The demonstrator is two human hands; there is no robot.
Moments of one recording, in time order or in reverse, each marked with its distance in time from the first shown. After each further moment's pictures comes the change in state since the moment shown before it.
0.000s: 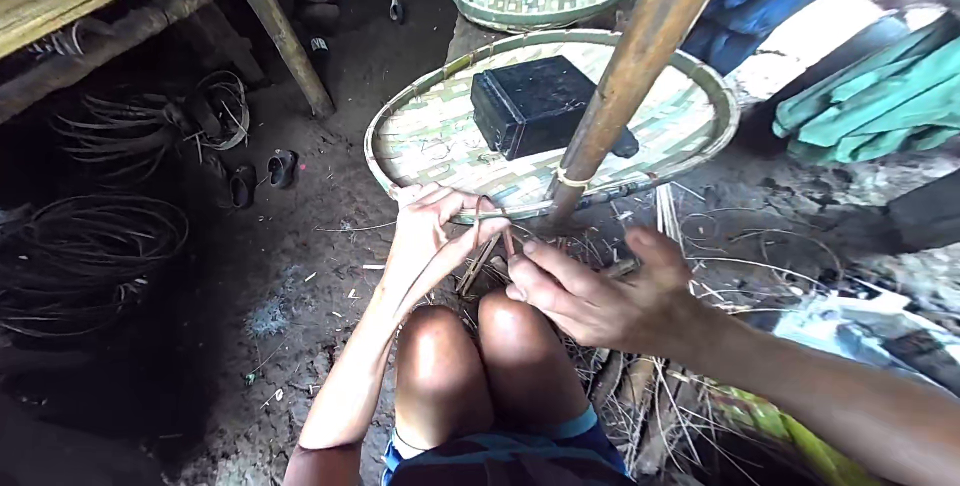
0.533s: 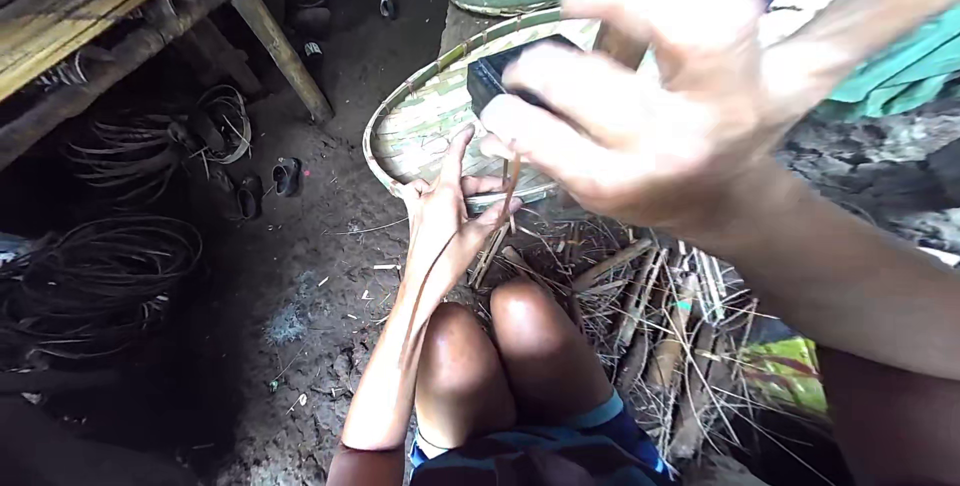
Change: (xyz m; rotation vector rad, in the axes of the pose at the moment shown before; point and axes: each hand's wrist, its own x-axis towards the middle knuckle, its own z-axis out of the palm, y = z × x) left_hand 0.011 0.025 -0.004 0.048 -0.084 -0.195; right_hand 0.086 0.051 0.009 -0.151 0.129 0.148
